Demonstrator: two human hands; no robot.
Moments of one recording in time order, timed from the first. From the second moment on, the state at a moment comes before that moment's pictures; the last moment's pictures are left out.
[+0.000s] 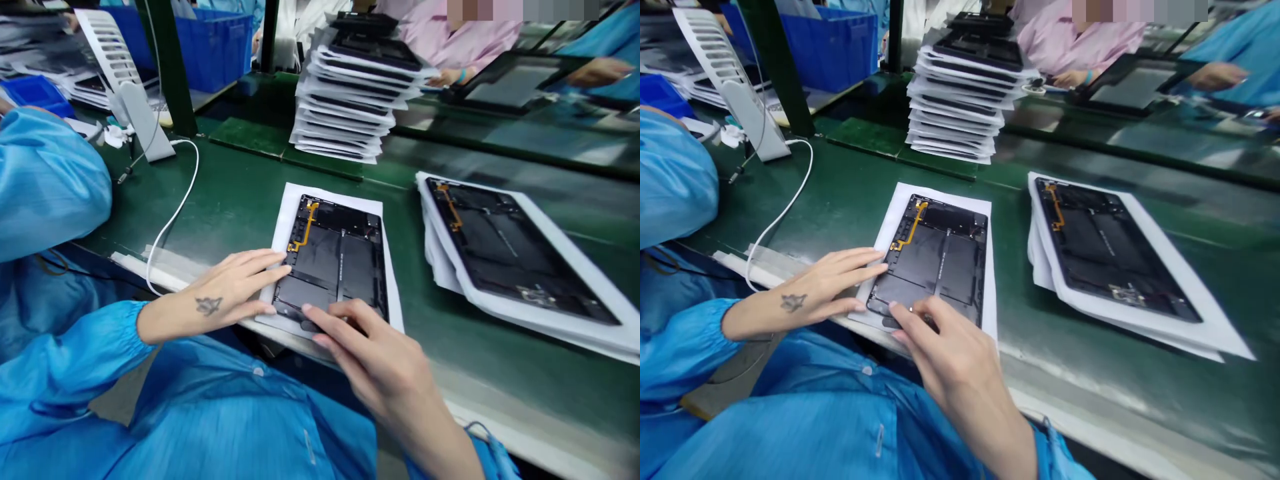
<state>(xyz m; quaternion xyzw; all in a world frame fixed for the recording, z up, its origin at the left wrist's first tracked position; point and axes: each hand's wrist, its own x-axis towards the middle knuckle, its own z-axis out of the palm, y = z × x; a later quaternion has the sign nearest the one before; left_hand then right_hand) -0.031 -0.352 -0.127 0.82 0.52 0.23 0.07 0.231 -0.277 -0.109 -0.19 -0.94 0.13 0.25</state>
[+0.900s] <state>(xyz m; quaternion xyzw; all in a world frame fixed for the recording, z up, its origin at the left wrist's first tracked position) -0.018 -0.343 -0.139 0.82 0.49 0.29 0.08 0.204 -0.275 -0.125 -0.17 -0.96 0.04 0.21</state>
